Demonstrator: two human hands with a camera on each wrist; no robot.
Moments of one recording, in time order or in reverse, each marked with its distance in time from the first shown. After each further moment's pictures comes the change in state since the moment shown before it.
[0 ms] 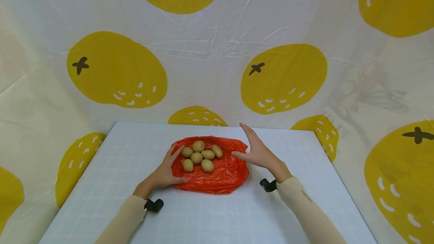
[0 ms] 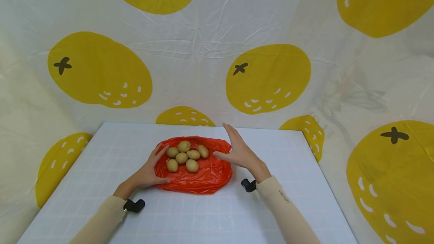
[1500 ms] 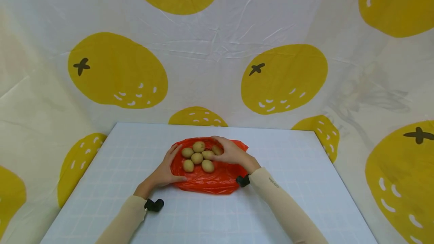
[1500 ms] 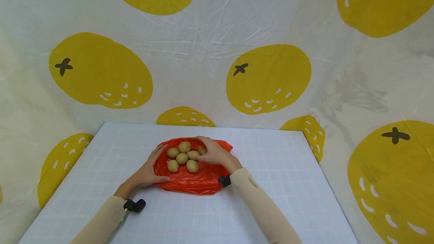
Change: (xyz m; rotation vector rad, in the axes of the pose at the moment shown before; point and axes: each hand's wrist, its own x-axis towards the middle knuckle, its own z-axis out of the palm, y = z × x) left_hand 0.002 -0.002 -0.002 -0.064 0.006 -0.038; right_hand 0.055 -0.011 0.069 0.009 -0.256 -0.093
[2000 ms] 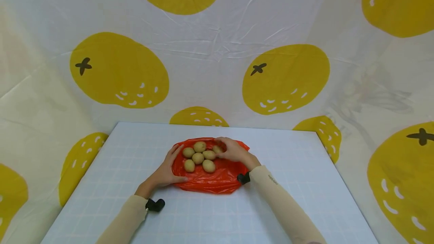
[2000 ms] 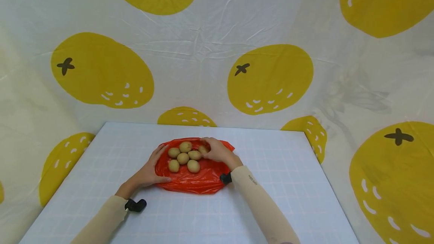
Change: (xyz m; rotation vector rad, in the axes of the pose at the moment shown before) left_hand 0.000 0.004 0.001 0.000 -0.004 -0.003; right_hand 0.012 0.025 0.002 0.017 0.006 0.058
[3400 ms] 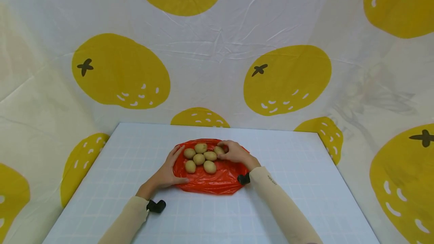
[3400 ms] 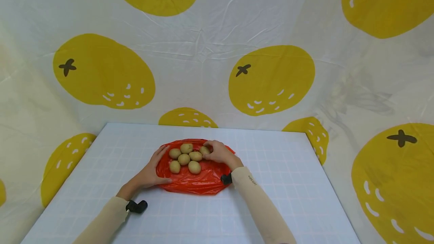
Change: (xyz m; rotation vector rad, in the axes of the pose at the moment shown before) left_hand -0.001 -0.004 0.001 0.006 0.007 0.003; right_hand 0.006 0.013 0.007 0.029 0.020 0.049
